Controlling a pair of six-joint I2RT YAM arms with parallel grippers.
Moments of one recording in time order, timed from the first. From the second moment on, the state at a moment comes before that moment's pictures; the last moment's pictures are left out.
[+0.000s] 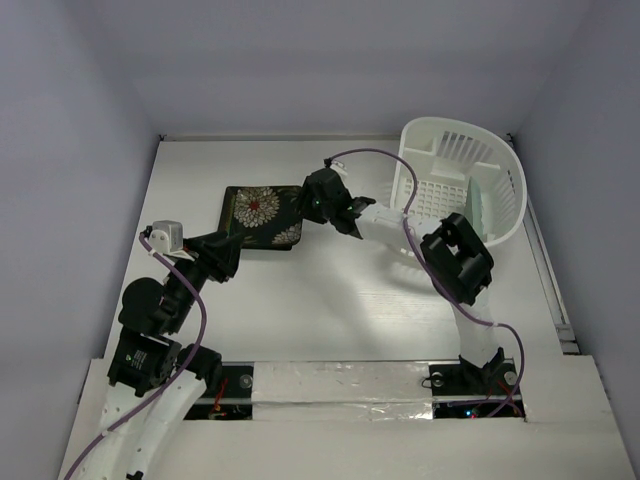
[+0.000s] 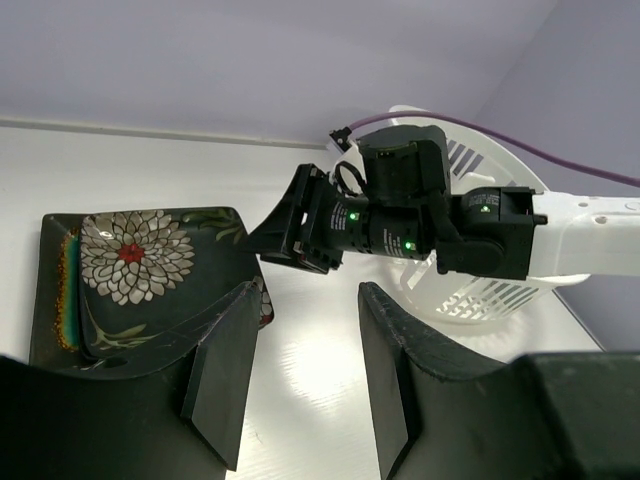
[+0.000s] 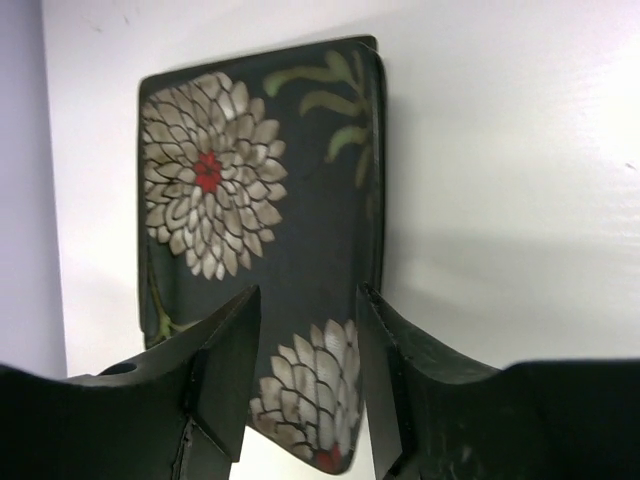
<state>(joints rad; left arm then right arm) -0.36 0.31 0.68 -0.29 0.04 -0.38 0.76 2.08 1.54 -0.03 0.18 0.90</state>
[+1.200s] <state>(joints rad) -0.36 0.31 0.68 -0.29 0.05 -0.38 0.76 2.16 1.59 -0.11 0.14 0.92</state>
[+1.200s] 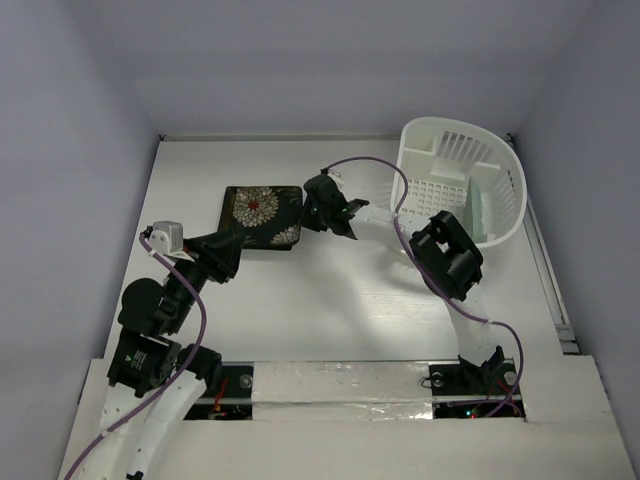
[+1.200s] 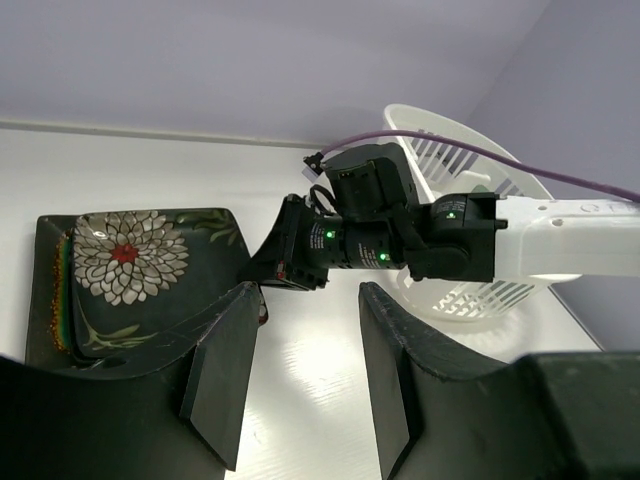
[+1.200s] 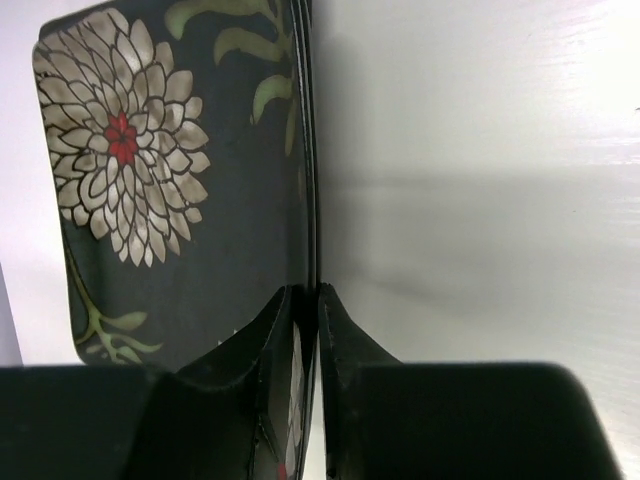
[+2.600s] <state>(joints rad) -0.37 0.25 0.68 -0.29 0.04 -0.38 0.79 1.45 1.33 -0.20 0.53 0.64</state>
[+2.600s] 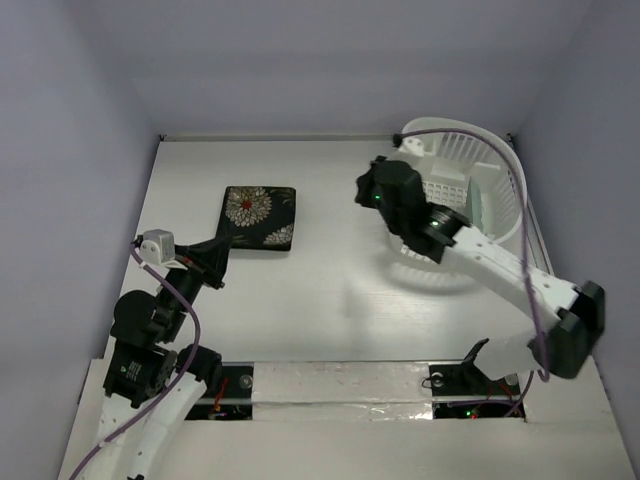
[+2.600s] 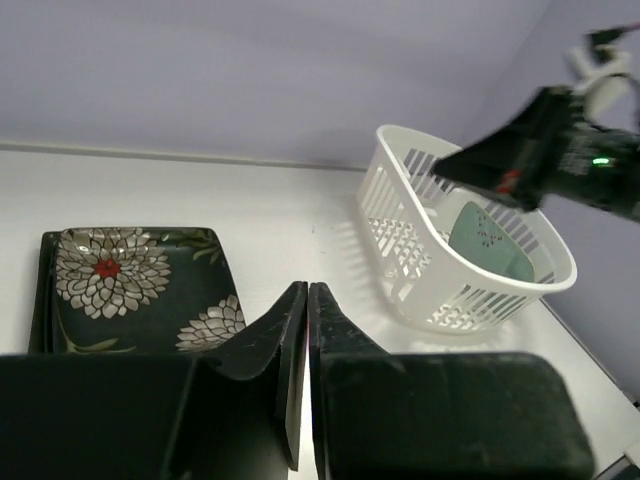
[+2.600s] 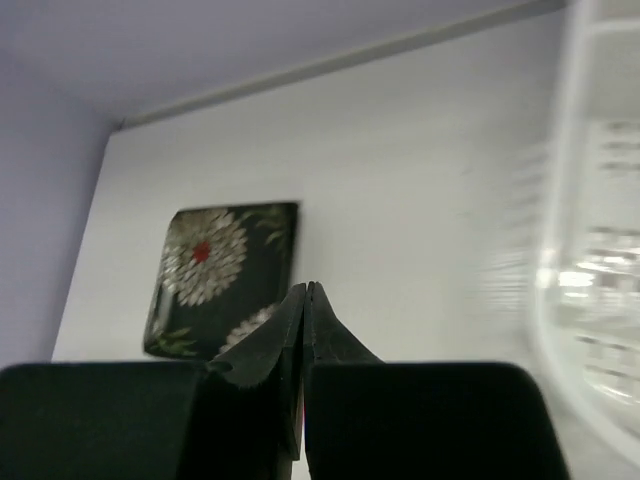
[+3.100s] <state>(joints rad) -0.44 0.17 0.68 -0.32 0.01 -0.39 0.20 1.08 1.11 -0.51 0.67 0.48</state>
